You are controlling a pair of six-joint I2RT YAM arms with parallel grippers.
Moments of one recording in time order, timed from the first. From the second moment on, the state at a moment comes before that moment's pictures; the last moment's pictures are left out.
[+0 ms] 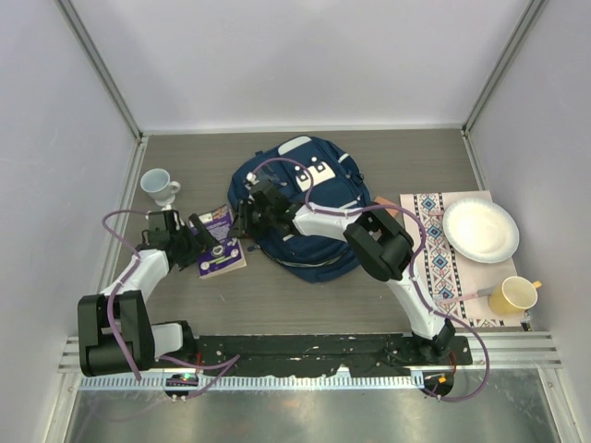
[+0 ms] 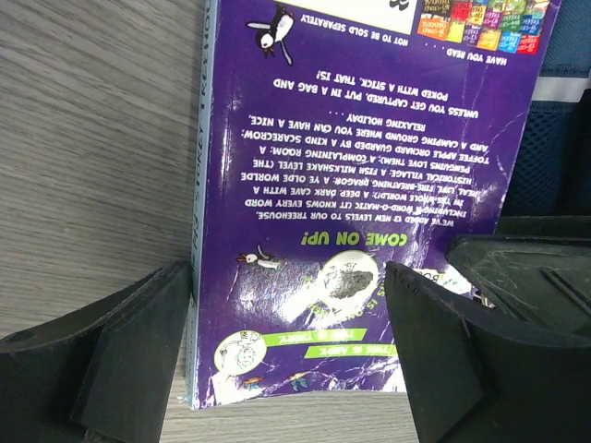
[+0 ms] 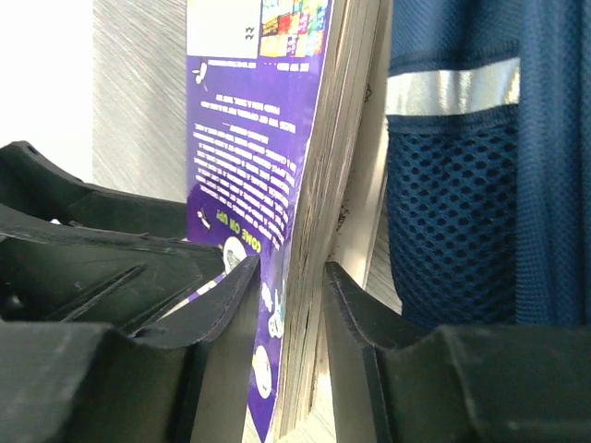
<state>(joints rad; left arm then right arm) 0.10 1.24 0.54 -0.23 0.21 -0.55 0.89 2.27 1.64 -0.01 -0.30 0.80</state>
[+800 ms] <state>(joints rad) 0.09 1.05 0.52 -0.28 0.20 -0.59 0.89 2.27 1.60 0.06 -0.35 0.85</state>
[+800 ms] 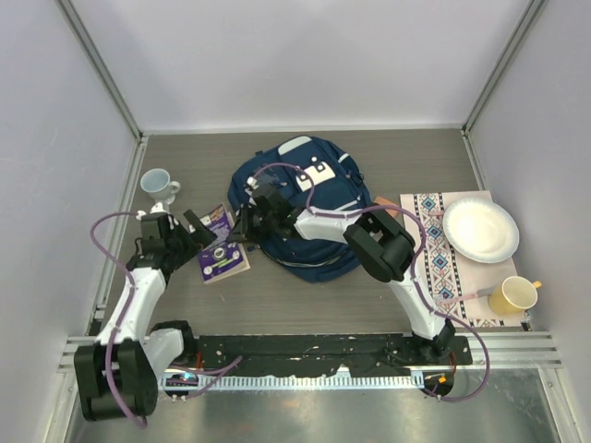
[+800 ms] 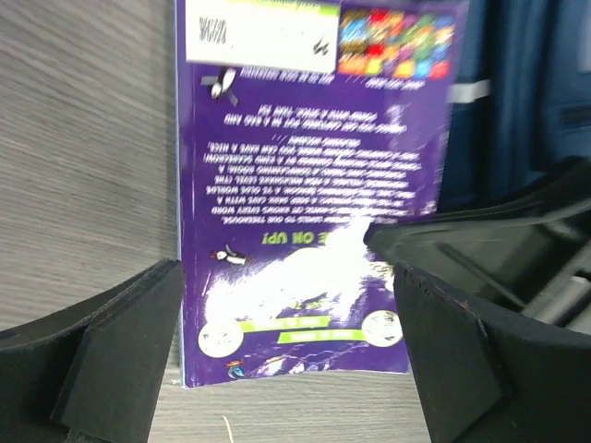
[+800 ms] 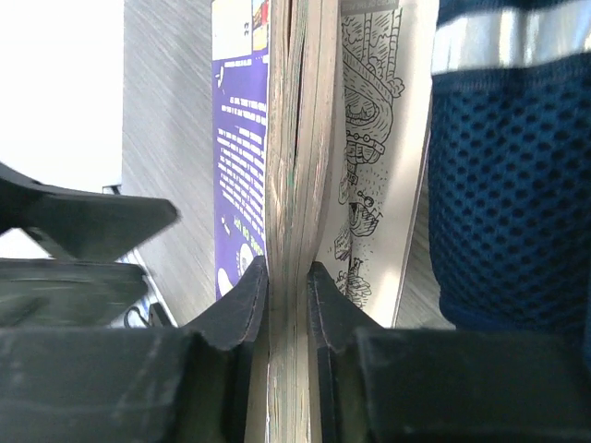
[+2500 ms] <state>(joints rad) 0.10 0.84 0.55 0.16 0.64 -0.84 0.71 1.81 1.05 0.71 -0.74 1.22</state>
